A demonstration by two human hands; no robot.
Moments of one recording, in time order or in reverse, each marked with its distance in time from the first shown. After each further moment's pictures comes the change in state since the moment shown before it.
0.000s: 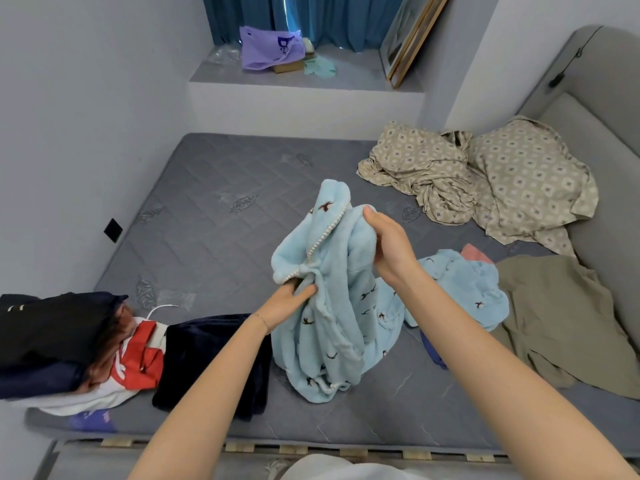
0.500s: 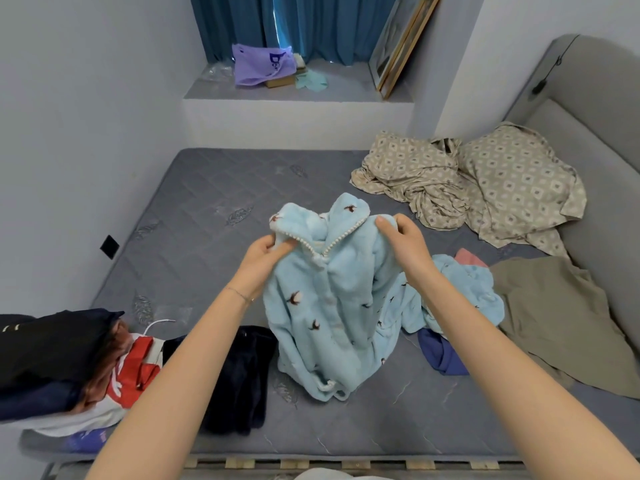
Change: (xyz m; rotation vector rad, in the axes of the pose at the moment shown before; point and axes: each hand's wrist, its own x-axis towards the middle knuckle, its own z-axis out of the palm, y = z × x) left_hand 0.006 0.075 -0.036 -0.271 0.240 0.160; right_hand 0.004 -0.019 -0.044 -0.545 0.187 -0.219
